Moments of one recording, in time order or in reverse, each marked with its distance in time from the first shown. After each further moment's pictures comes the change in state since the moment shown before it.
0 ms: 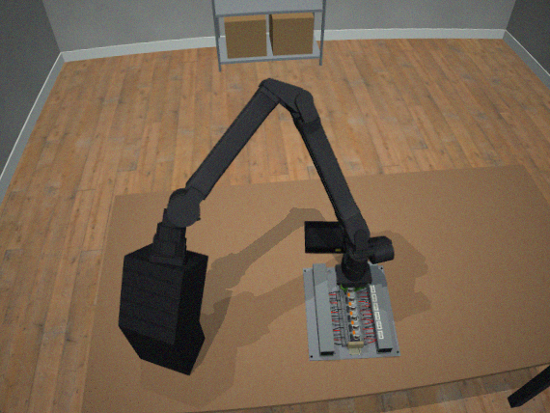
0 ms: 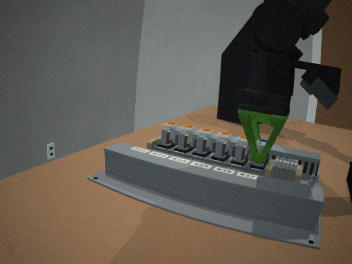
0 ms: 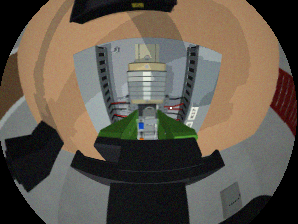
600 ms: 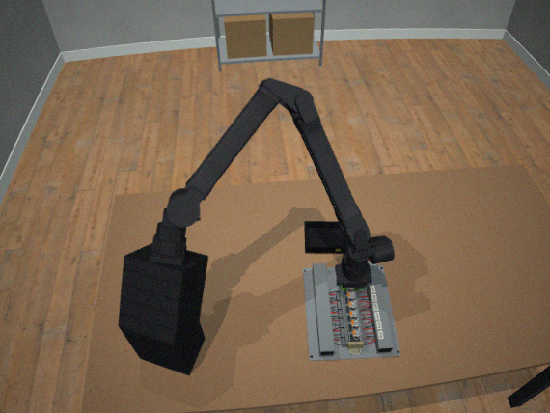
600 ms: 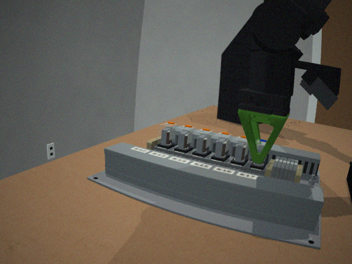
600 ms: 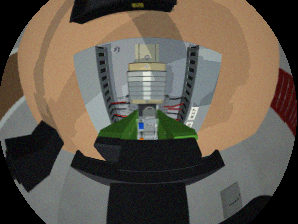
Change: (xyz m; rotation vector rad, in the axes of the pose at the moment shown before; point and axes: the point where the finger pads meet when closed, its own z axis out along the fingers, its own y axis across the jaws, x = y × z) arm 0.000 0.000 0.000 -0.001 0.000 0.001
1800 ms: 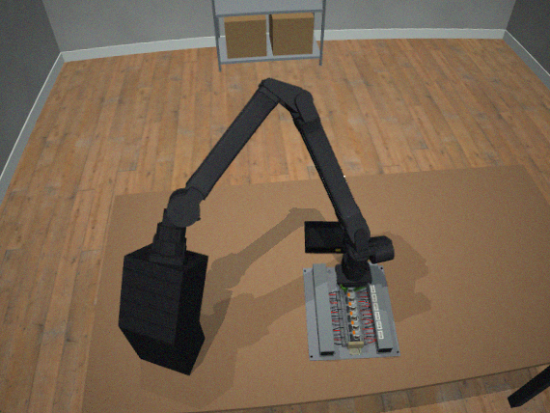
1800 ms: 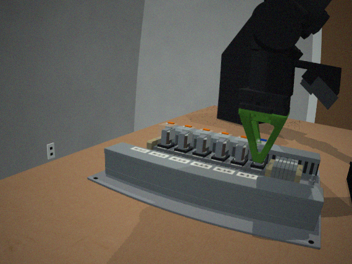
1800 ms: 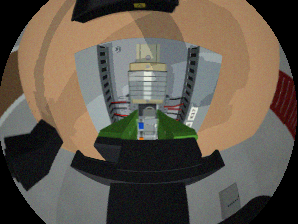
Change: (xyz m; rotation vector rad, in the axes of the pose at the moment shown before) arm 0.000 0.000 -0.001 -0.002 0.001 -0.015
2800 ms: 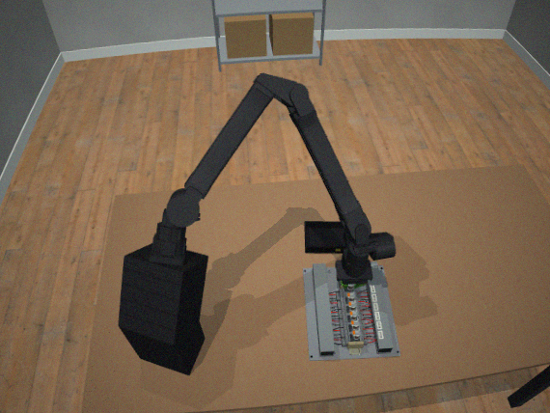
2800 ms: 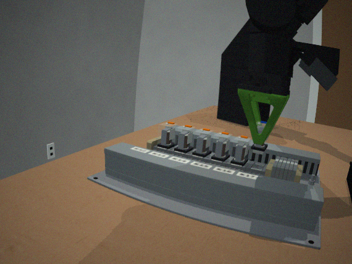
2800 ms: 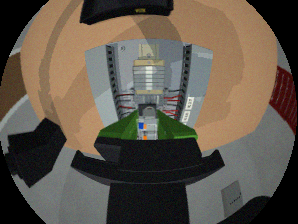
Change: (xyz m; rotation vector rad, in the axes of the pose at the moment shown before) arm 0.004 0.003 -0.025 -0.002 0.003 0.024
